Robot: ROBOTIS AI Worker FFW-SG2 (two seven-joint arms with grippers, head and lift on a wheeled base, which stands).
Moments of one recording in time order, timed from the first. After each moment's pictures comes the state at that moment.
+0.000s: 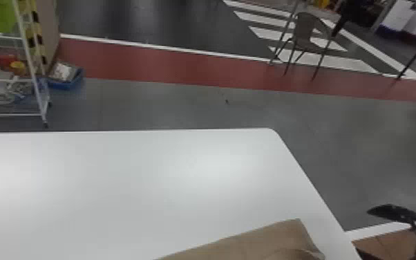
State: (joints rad) left arm 0.54 0.18 0.85 -1.54 -0.17 -1.57 -1.55; right arm 0.51 -0.33 -0.96 -1.77 0.28 -0.34 1.29
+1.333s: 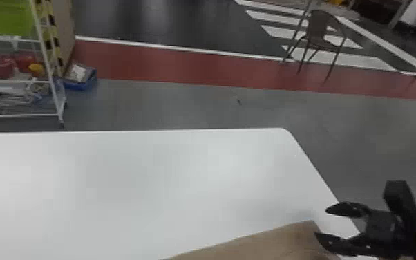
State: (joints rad) left arm 0.54 0.18 0.85 -1.53 -0.17 -1.57 -1.55; right arm 0.33 -0.29 -0.67 -1.90 0.41 0.33 1.36
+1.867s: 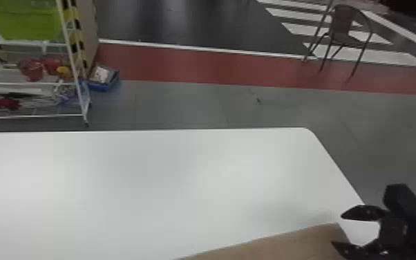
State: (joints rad) left arm 0.54 0.19 0.85 -1.52 -0.17 -1.57 -1.55; right arm 0.32 -0.31 -0.58 -1.90 0.57 0.29 1.36
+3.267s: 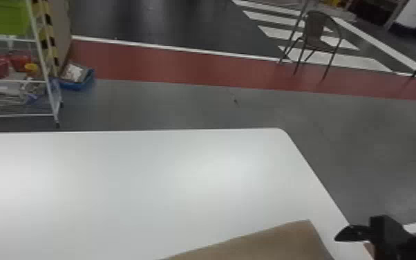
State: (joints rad) left arm 0.54 0.18 0.85 -1.51 -0.19 -1.57 -1.55; right arm 0.55 -0.36 -0.67 -1.99 0.60 0.11 1.36
